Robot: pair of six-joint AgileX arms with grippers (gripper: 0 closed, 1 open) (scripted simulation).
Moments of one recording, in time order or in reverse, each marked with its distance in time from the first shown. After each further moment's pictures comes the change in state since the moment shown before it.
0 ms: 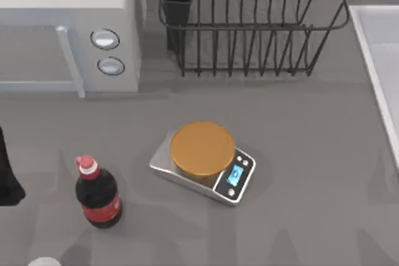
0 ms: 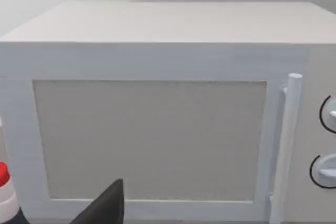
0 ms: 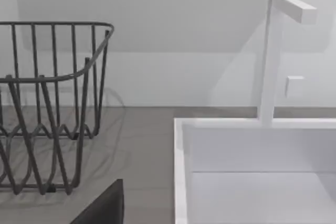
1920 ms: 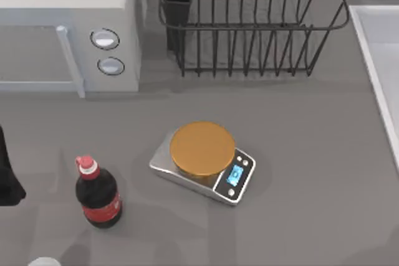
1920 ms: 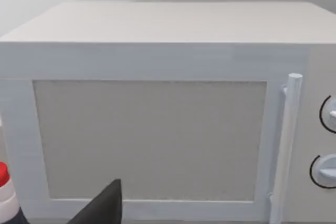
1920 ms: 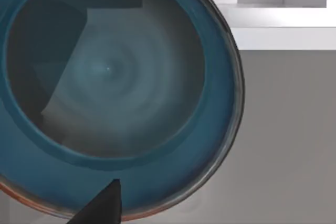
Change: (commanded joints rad) left arm 0.000 0.000 0.000 0.000 0.000 0.000; right arm -0.658 1.632 1.260 -1.097 -0.074 -0.646
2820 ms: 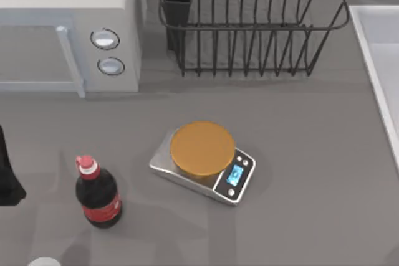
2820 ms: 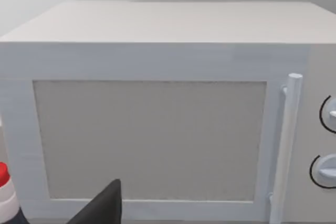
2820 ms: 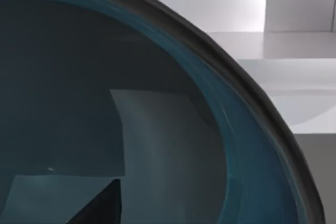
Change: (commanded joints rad) left arm 0.000 0.000 0.000 0.000 0.000 0.000; right arm 0.022 0.163 -0.229 0.391 0.002 0.028
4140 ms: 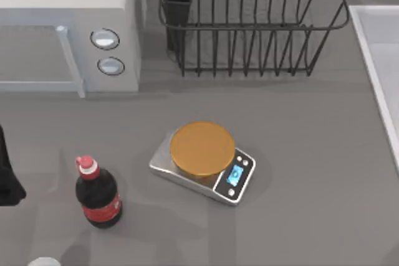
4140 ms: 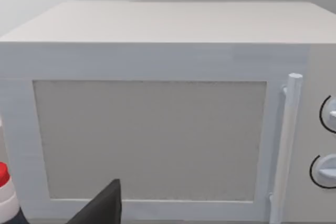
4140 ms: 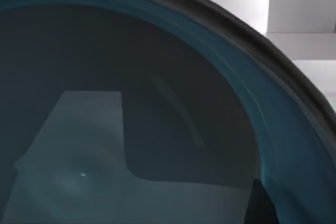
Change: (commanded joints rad) left arm 0.000 0.000 0.000 0.000 0.000 0.000; right arm 0.000 0.000 0.000 0.000 0.000 0.000
